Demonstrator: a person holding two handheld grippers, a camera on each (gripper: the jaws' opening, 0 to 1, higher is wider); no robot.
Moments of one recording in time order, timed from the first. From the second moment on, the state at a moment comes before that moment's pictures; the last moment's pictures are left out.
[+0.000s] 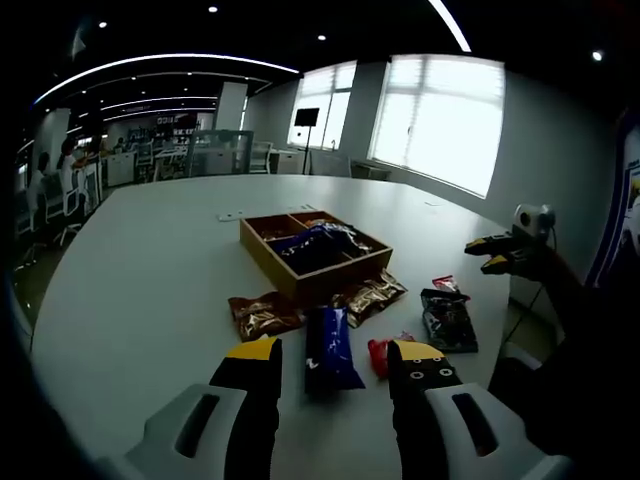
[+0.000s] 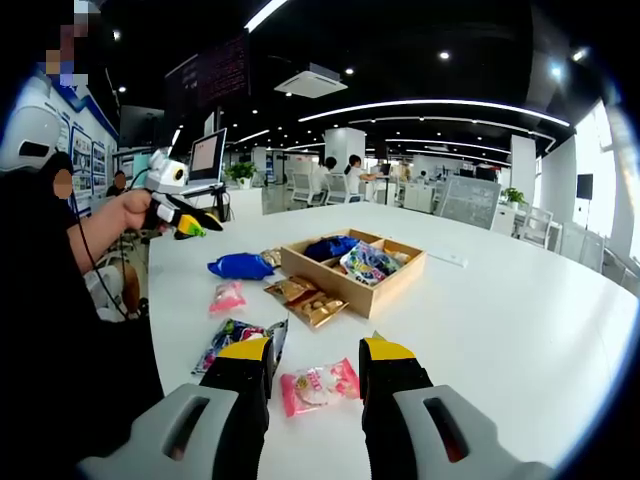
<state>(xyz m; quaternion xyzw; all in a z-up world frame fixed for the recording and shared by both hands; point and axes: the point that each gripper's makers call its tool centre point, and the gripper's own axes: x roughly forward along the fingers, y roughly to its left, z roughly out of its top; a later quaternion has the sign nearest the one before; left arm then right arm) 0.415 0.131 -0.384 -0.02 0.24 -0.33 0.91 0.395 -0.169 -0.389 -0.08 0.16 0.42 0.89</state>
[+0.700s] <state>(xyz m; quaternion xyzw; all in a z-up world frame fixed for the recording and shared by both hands) 0.439 0.112 -0.403 0.00 0.26 -0.33 0.91 0.393 -0.178 -0.391 -0.07 0.16 0.41 0.89</state>
